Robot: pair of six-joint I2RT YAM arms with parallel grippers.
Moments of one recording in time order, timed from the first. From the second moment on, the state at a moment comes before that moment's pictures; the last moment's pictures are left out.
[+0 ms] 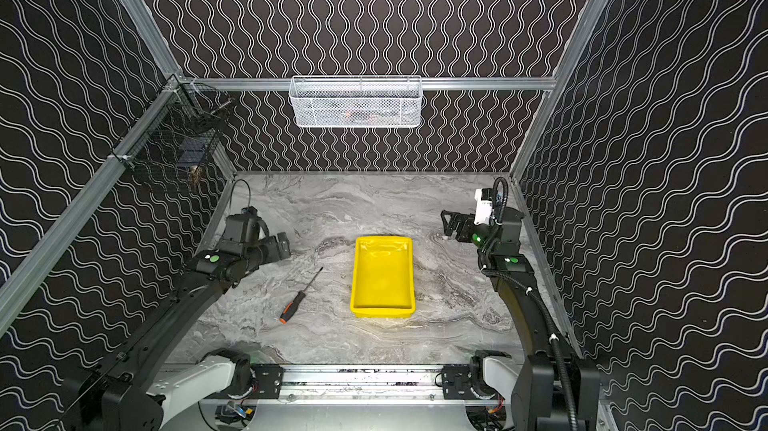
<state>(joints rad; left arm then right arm) -0.28 1.07 0.86 -0.68 -0.17 -0.42 -0.05 1.10 0.75 -0.06 -0.44 0.26</state>
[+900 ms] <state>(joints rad) -0.49 1.20 0.68 -0.74 -0.12 -0.46 -0.05 0.98 0.65 -0.14 -0.51 0.26</state>
